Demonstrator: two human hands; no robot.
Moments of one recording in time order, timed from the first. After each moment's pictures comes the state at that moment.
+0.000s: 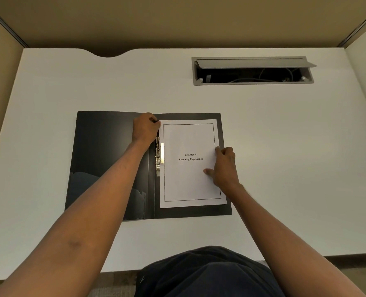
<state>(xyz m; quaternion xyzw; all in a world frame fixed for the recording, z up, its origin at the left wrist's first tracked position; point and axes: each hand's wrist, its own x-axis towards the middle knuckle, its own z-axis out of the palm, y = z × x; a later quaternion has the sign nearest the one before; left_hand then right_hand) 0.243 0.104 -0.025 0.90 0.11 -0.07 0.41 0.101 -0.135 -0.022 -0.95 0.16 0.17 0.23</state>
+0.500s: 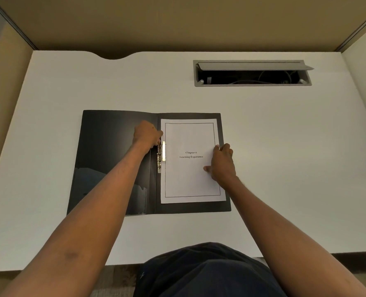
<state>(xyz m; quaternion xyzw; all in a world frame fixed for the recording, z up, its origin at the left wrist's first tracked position) 0.216 0.104 -0.005 0.88 0.20 -0.19 0.40 0.105 -0.129 -0.013 -0.96 0.14 0.19 0.16</state>
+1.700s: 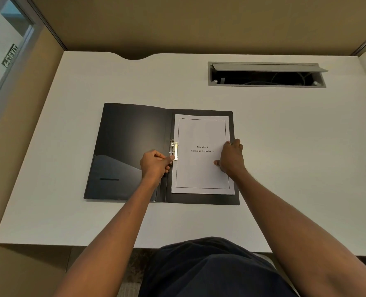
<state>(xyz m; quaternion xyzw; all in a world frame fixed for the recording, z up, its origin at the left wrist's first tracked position) 0.081 0.115 -0.018 0.80 0.29 -0.11 0.52 0.106 -0.127 -0.012 -0.96 0.14 0.19 0.14</state>
